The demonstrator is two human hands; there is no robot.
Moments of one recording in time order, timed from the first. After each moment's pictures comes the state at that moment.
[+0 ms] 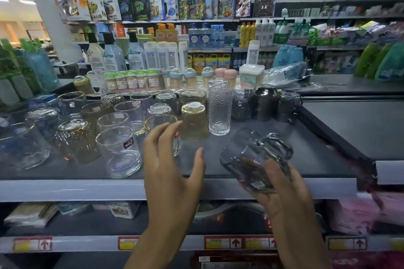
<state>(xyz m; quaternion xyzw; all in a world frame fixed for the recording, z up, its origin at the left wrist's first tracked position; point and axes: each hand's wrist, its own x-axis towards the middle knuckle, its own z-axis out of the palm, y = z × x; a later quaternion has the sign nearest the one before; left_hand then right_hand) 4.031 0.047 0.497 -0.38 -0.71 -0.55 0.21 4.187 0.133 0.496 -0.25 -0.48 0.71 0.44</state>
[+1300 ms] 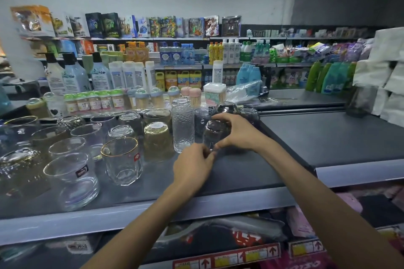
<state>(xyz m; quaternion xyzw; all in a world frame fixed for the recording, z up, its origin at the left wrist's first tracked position) 4.028 0.202 0.494 -0.45 -0.82 -0.36 -0.04 4.128 0.354 0.545 -0.26 -0.89 0.28 0.23</state>
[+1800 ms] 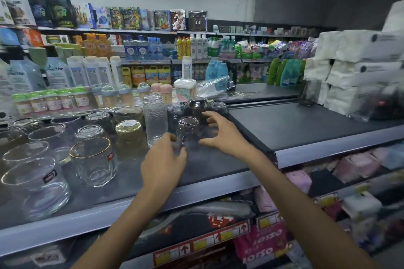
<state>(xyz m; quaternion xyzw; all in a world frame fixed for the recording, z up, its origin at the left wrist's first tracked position) 4.046 0.161 0.511 -0.44 -0.80 -0.41 0.02 4.178 0.310 0.536 -0.32 -0.86 0.27 0.30</state>
